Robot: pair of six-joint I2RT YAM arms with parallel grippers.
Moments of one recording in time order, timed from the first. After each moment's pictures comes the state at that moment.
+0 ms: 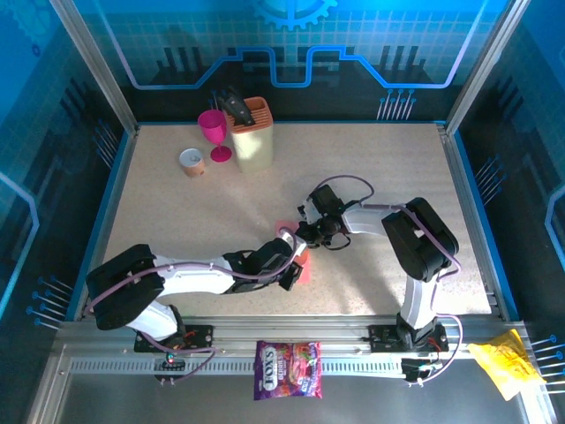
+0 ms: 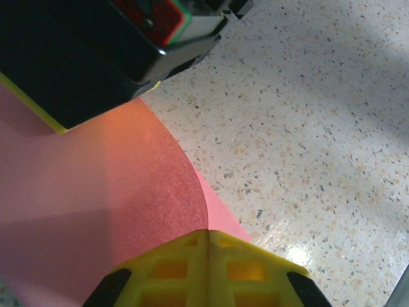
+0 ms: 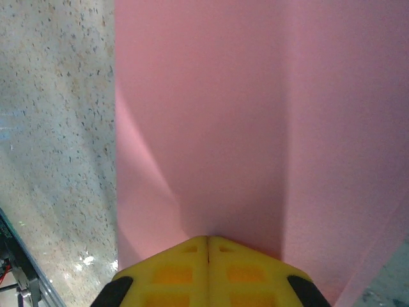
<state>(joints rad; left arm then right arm) -1.00 1.50 0.63 0.07 -0.02 -0.47 0.56 1.87 0.99 -0.27 -0.55 0.49</state>
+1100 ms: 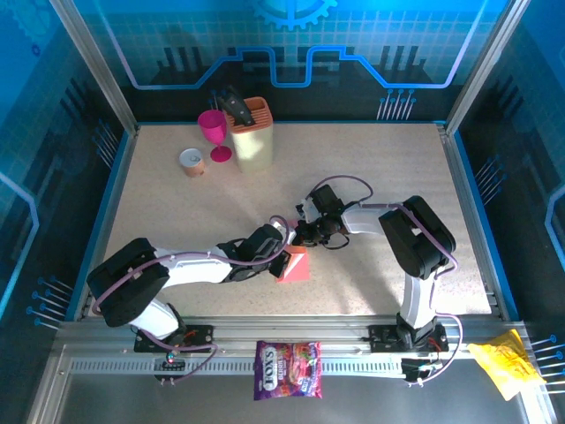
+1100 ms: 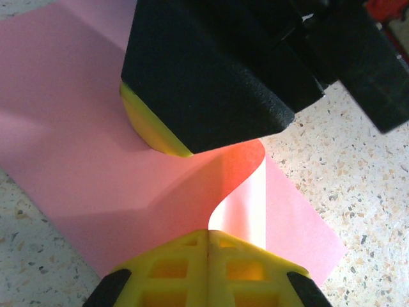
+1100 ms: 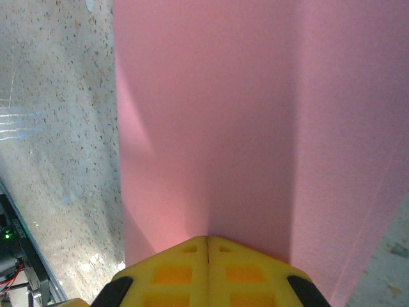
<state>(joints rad) -0.85 1.53 0.63 0.05 0.00 -0.37 0.55 1.90 0.99 -0.20 -0.59 0.49</state>
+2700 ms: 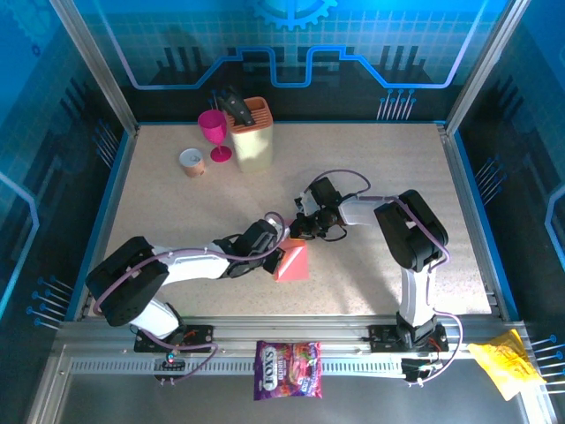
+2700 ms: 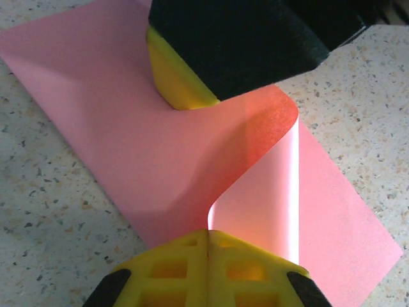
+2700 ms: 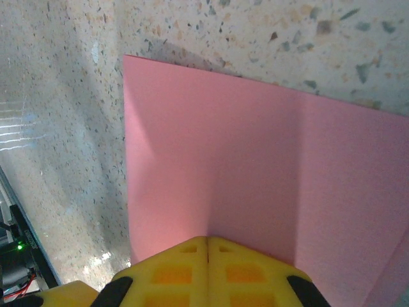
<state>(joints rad) -0.78 1.52 0.63 0.00 -0.01 -0.31 0.52 1.98 1.09 -0.24 -0.62 0.47</state>
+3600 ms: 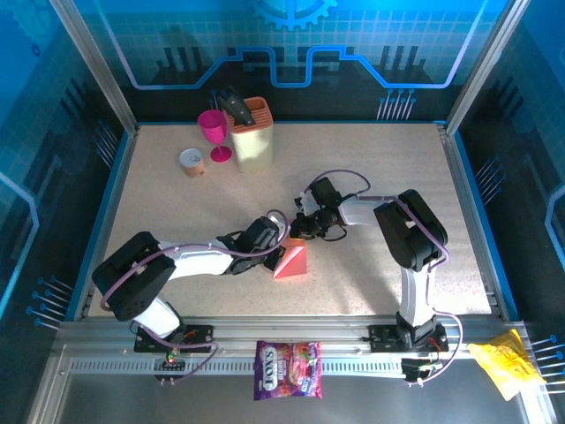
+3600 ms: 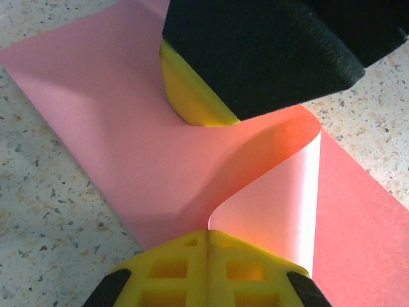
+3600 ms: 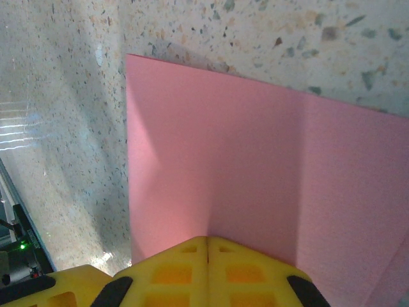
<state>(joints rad) -0.77 1.57 0.66 0.00 -0.02 -0.27 0.52 1.98 1.09 -0.23 -0.63 0.47</state>
